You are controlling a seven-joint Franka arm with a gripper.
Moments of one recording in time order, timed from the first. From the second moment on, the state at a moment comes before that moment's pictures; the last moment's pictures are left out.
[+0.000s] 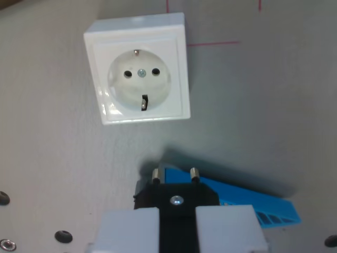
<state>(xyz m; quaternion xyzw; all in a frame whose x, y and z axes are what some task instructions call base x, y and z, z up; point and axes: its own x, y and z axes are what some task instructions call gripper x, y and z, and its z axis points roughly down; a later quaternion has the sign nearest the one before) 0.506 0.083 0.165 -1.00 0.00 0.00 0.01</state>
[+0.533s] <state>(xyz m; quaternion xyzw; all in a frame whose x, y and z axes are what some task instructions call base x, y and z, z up) 0.524 0.096 0.126 -1.00 -0.01 0.00 0.01</state>
